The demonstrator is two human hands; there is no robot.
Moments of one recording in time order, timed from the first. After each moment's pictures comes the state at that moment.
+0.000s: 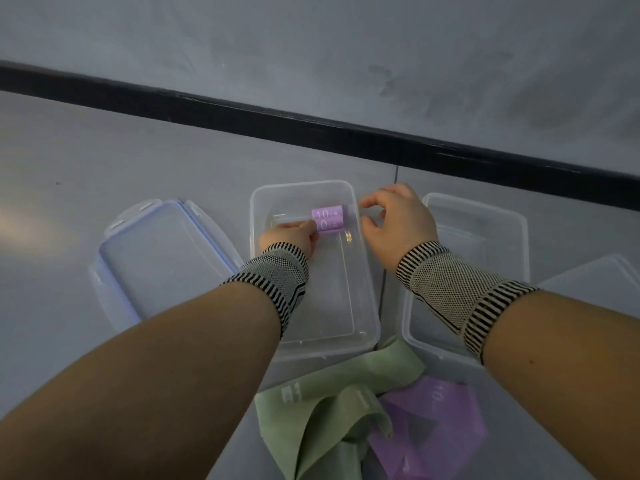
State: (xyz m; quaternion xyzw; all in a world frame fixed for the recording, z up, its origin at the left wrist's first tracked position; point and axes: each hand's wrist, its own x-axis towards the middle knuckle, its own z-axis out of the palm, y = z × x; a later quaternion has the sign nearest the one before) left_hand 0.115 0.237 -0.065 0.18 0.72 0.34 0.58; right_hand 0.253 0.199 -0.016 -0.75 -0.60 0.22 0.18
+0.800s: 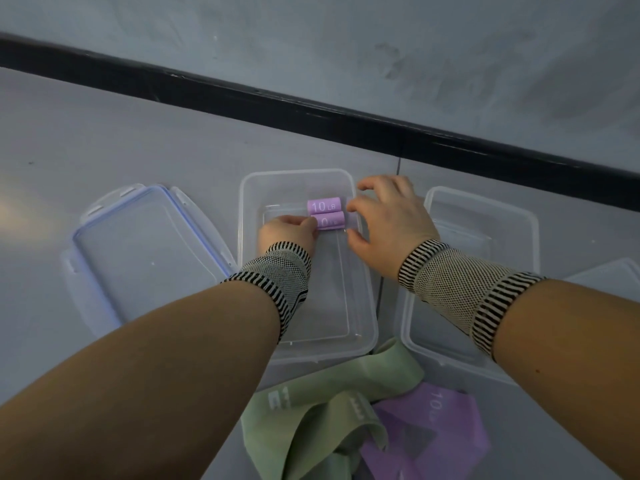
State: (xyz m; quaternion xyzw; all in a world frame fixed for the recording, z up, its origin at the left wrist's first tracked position) left_hand 0.126 0.241 -0.098 0.29 0.76 0.30 0.50; right_hand 0.261 0.205 -0.034 -0.64 -0.76 0.07 0.04
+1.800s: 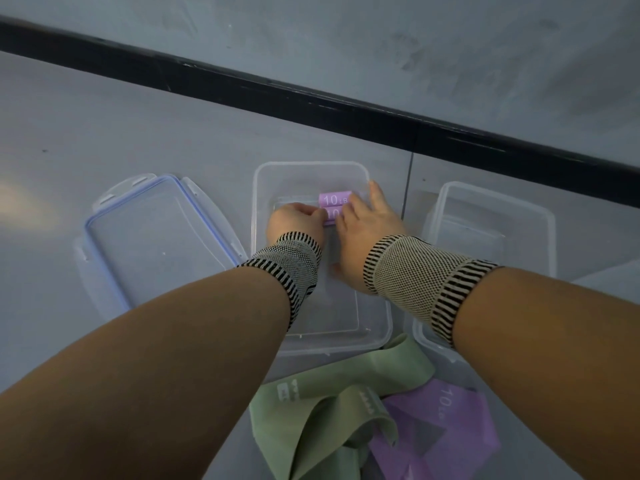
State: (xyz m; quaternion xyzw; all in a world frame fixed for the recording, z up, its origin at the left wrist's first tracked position) left_hand 0.120 0.243 -0.091 0.41 0.76 0.24 0.44; right_hand 0.215 0.212 -0.050 -0.52 -0.78 -0.02 -0.34
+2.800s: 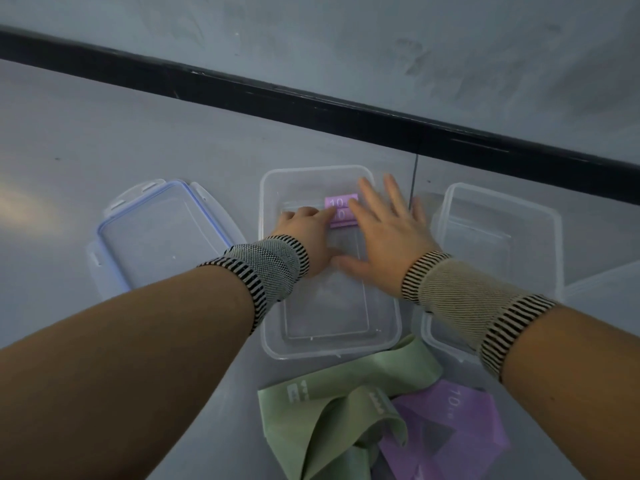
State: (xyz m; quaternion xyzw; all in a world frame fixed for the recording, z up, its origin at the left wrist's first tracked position) left_hand 0.094 0.241 -0.080 0.76 0.58 -0.10 0.27; right_hand 0.236 0.193 -0.042 -0.64 -0.75 0.14 -0.08
